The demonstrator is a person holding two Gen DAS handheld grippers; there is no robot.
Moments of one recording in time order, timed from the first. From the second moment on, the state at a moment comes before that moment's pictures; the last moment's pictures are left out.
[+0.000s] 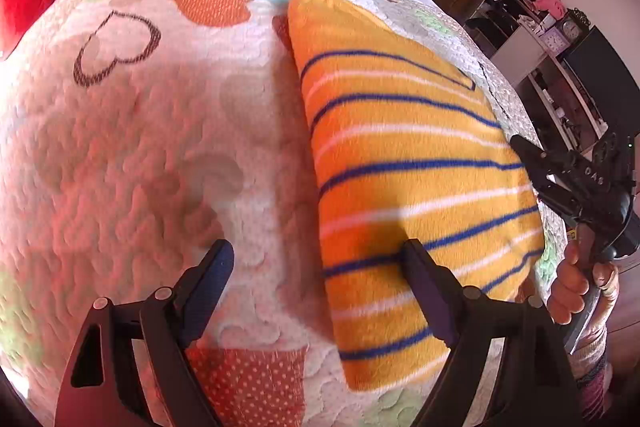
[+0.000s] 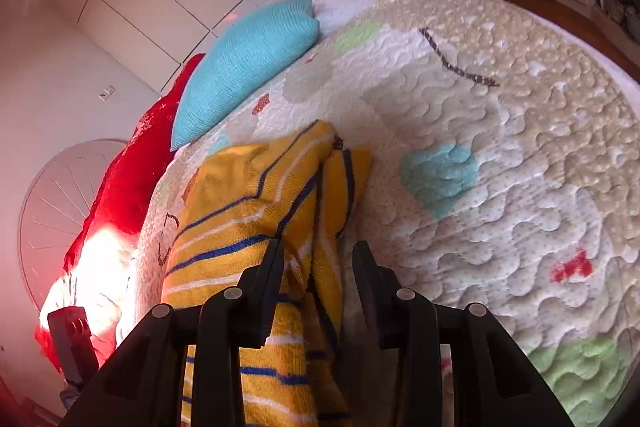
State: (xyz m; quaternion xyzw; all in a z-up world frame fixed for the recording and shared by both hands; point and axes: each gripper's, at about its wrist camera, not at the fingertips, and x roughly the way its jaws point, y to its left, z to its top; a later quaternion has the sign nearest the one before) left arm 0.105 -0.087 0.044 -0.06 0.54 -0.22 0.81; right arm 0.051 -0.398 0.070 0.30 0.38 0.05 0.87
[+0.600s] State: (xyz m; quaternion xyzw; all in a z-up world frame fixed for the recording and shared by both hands) left arm -0.063 -0.022 0.144 0.00 0.31 -0.10 0.94; right arm -0.071 -0.333 0.026 0.36 0.41 0.13 0.83
